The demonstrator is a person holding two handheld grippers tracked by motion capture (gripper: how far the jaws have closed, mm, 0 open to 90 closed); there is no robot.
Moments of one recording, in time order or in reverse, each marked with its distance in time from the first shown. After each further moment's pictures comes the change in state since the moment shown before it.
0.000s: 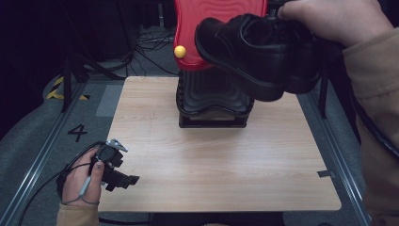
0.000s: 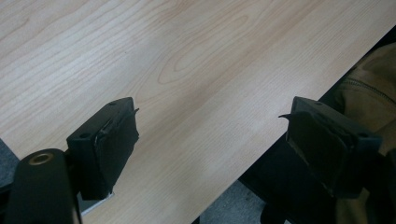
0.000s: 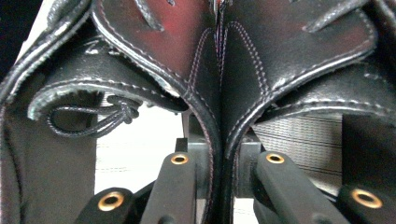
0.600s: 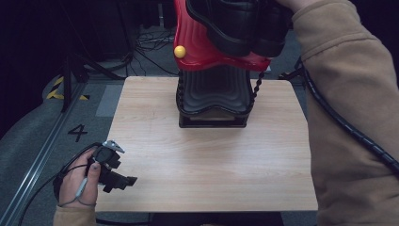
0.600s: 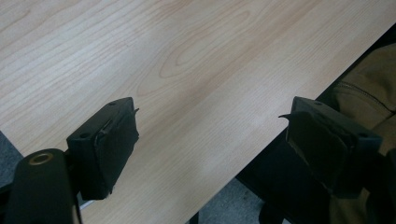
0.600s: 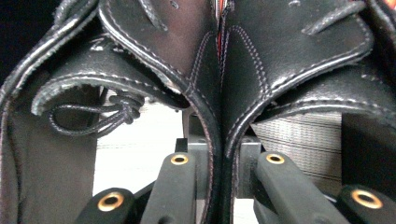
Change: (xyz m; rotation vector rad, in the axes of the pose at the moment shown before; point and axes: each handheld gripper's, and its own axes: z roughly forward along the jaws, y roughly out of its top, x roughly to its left) left arm 0.004 -0.005 -0.002 -0.005 -0.014 -0.008; right arm 0.000 0.073 0.013 -0.202 -0.009 0.095
